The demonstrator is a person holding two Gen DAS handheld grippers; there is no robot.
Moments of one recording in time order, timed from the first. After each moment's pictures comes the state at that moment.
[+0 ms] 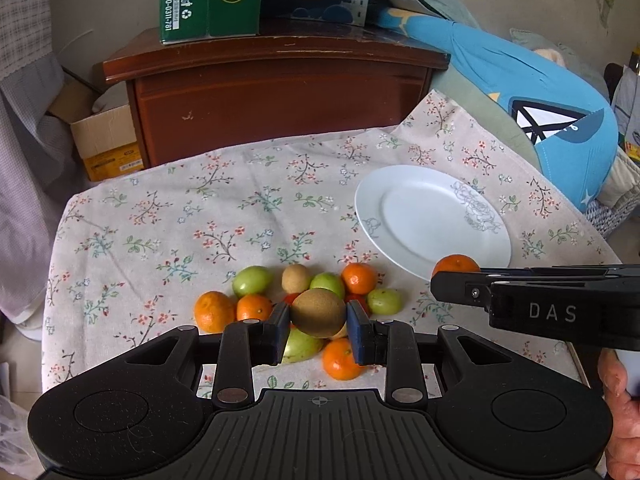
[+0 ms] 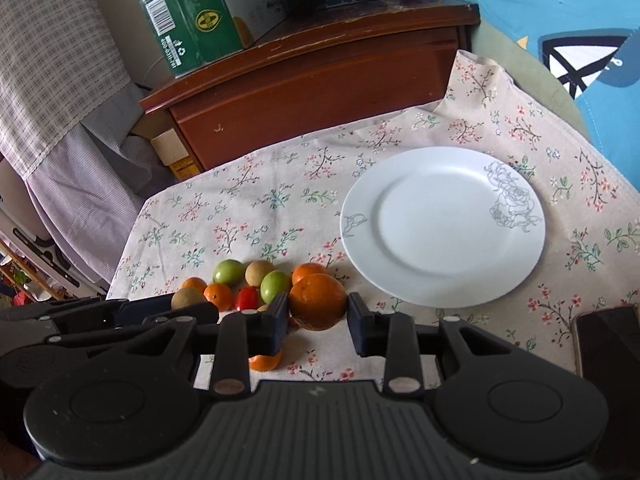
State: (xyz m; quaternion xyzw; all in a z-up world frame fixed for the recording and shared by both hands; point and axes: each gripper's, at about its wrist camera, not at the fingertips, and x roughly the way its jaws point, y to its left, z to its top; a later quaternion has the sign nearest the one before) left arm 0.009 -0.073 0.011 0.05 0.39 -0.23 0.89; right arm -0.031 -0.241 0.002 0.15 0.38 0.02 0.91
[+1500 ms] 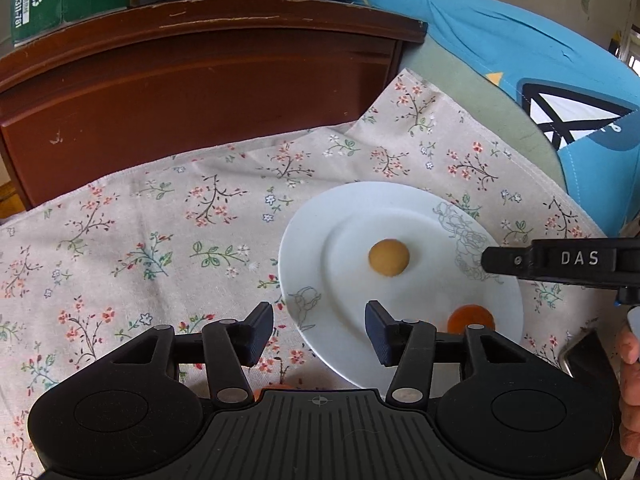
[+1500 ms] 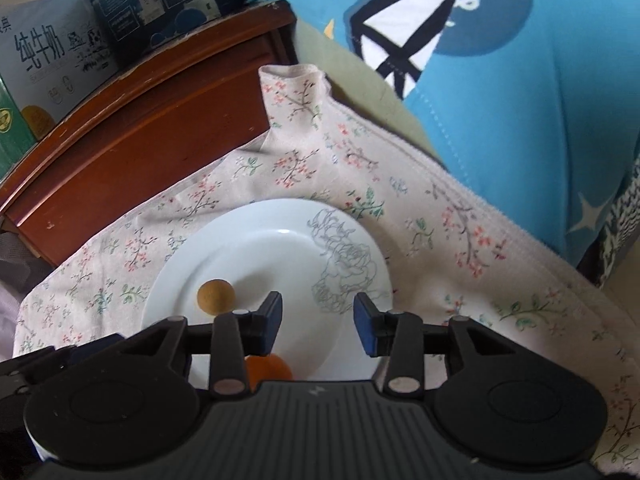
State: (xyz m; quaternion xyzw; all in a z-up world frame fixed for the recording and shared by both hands) left arm 0.101 -0.168 -0.043 0.05 0.40 -0.27 0.87; right arm 0.027 -0.369 -0.035 0.20 0.37 -0.14 0.89
